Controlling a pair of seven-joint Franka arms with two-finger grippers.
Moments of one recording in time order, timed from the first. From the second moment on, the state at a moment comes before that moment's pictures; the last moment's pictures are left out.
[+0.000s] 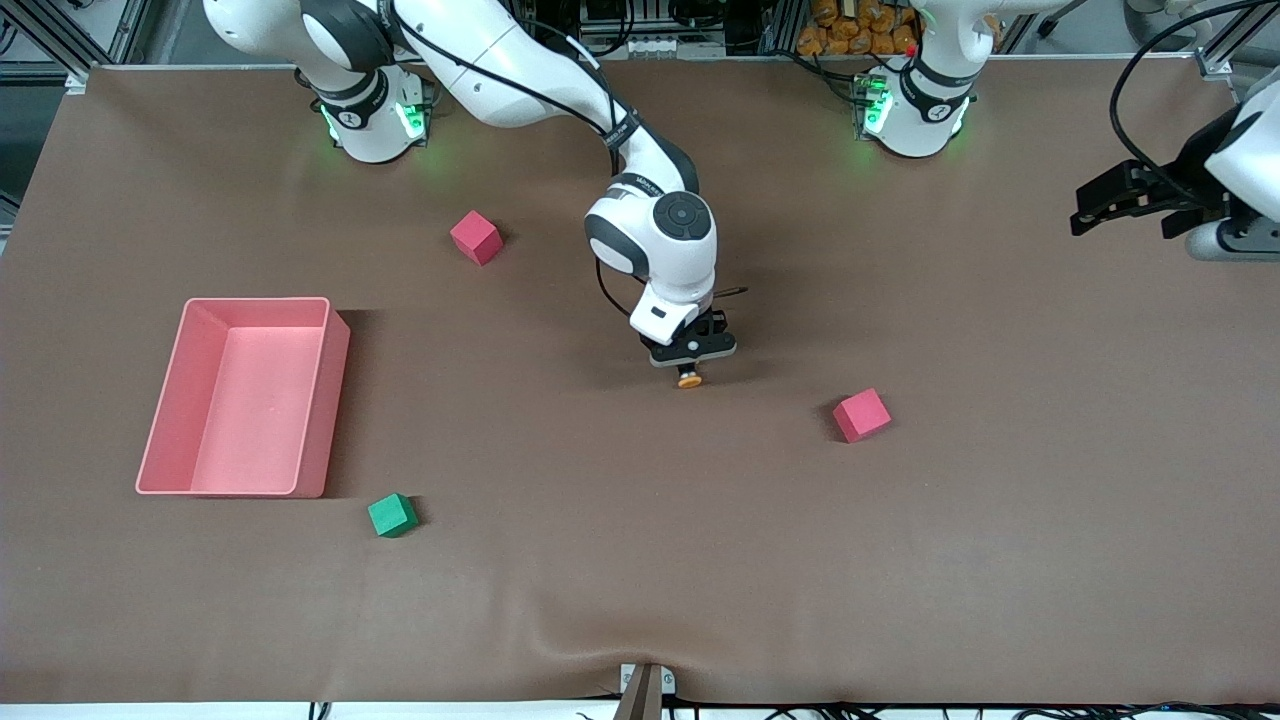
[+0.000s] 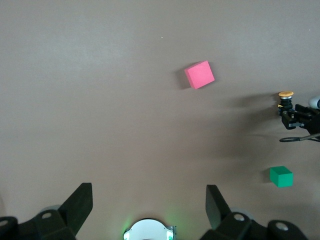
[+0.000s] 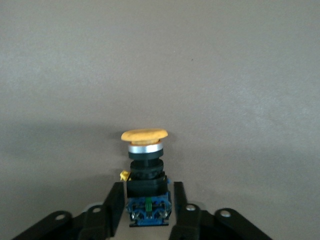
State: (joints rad) left arm 0.00 0.01 -0.09 -1.48 -0.04 1.39 -0.06; right arm 0.90 0.87 -0.01 -1.36 -0.10 2.34 0.80
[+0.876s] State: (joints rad) left arm 0.00 0.07 -0.11 -1.49 -0.11 1.39 -0.09; right arm 0.75 0.55 -0.09 -1.32 -0.11 1.87 0.59
